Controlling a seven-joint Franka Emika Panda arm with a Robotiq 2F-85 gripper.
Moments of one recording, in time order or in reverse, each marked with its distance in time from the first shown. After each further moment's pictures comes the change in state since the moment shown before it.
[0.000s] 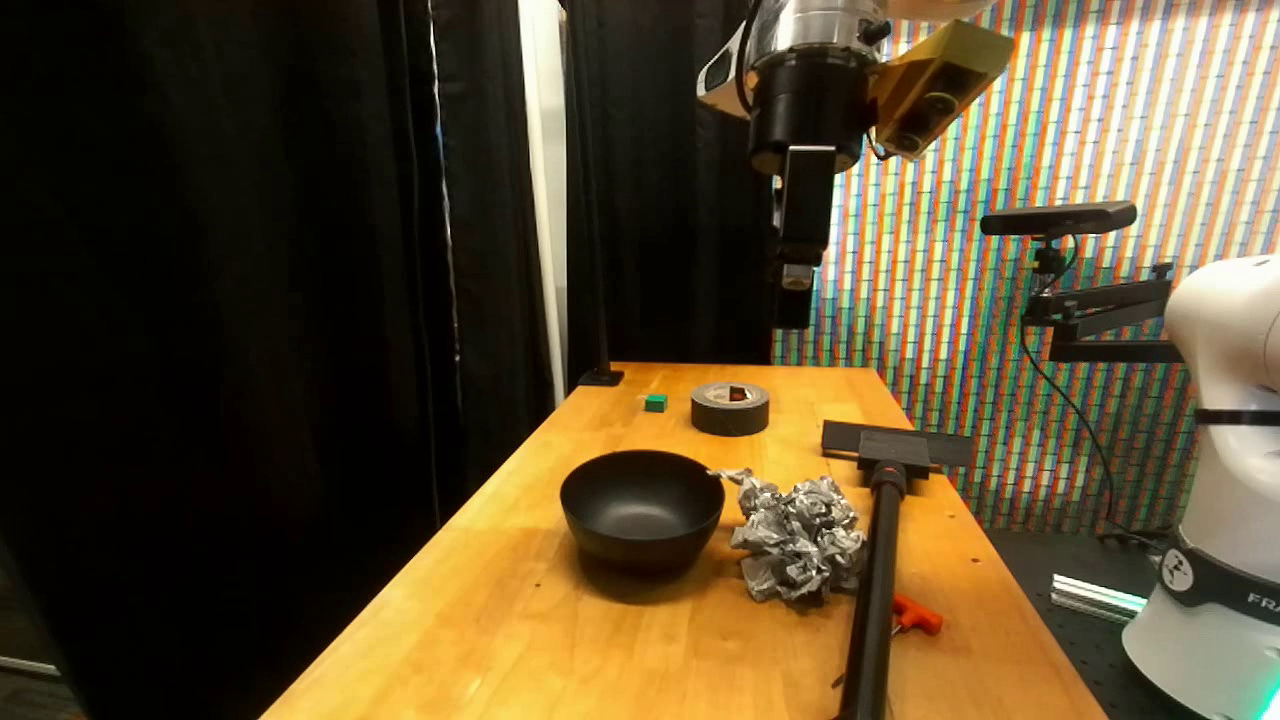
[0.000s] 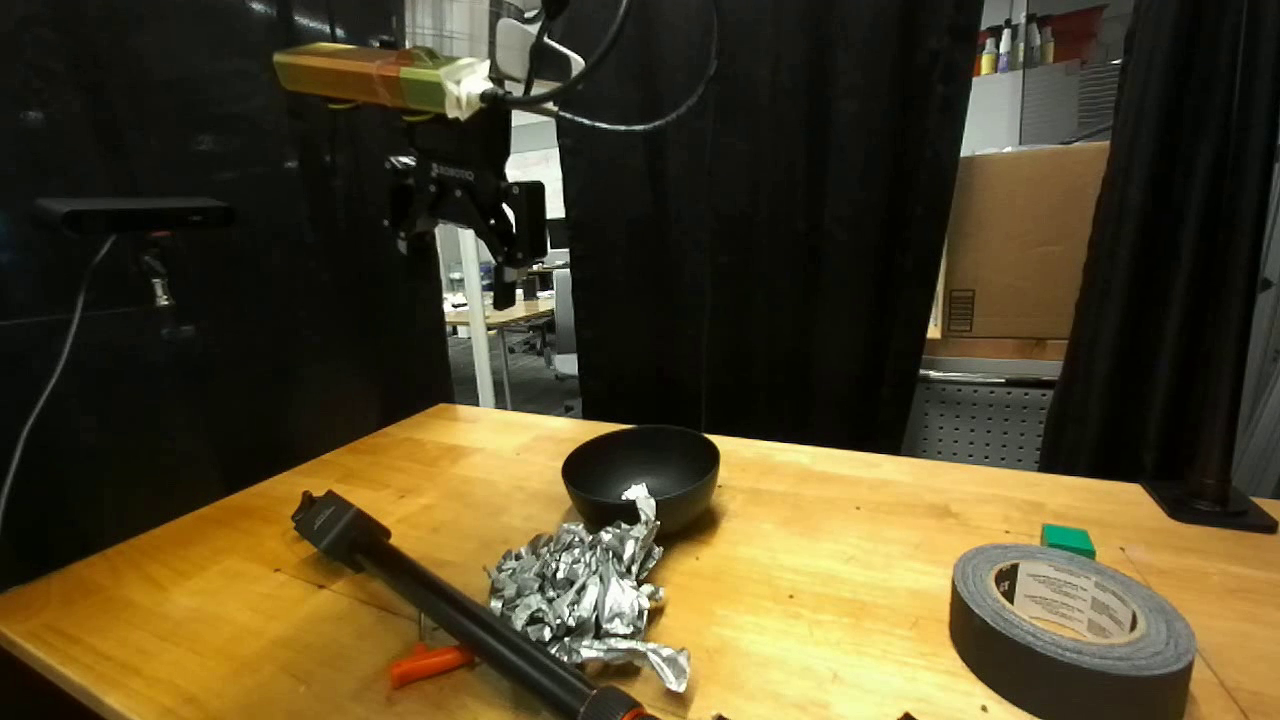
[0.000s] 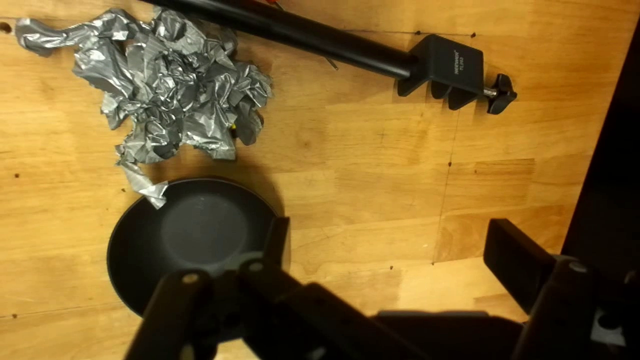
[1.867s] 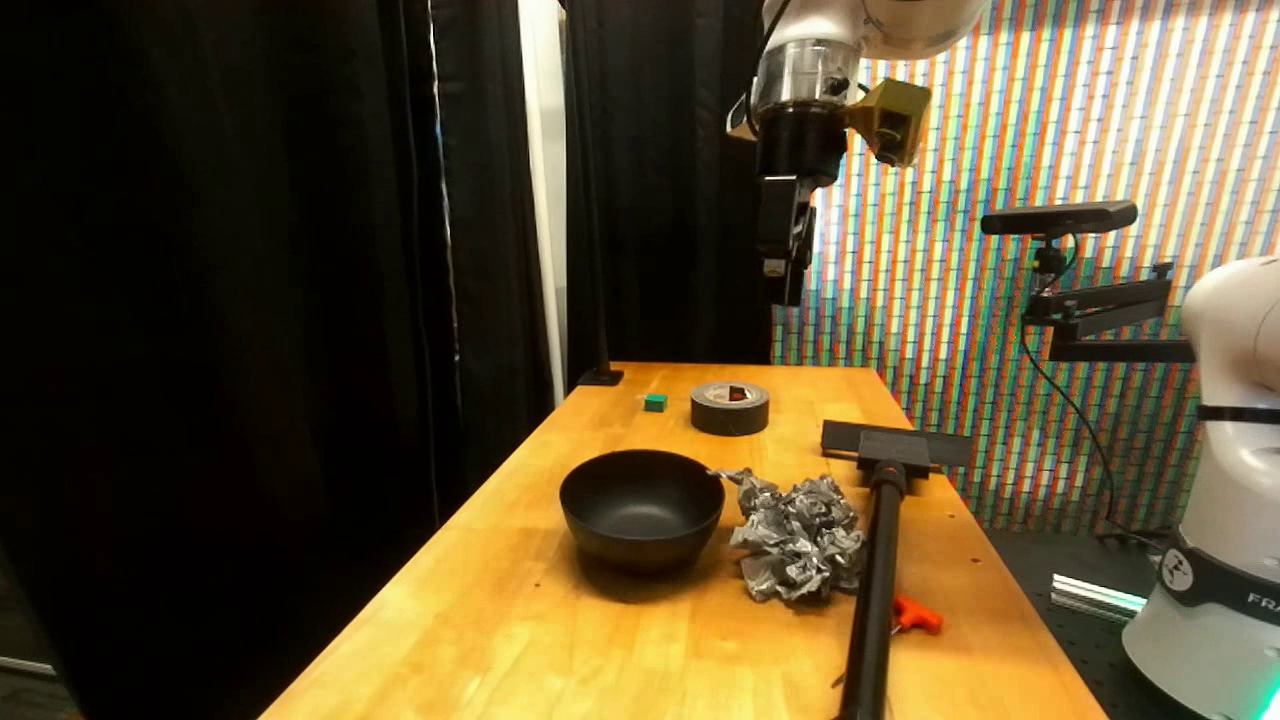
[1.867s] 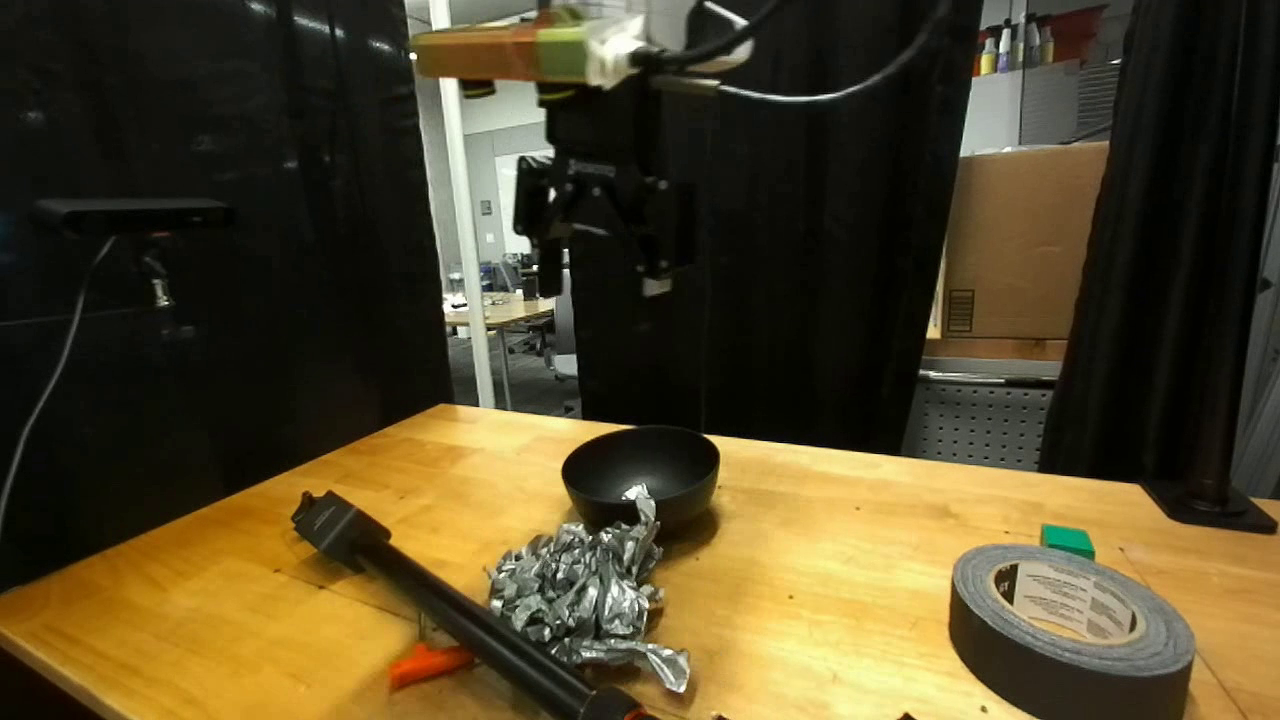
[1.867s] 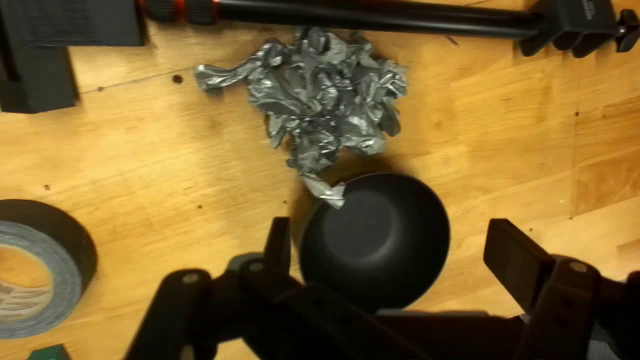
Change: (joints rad) arm -0.162 -0.008 -0.129 -0.014 -0.090 -0.046 -0.009
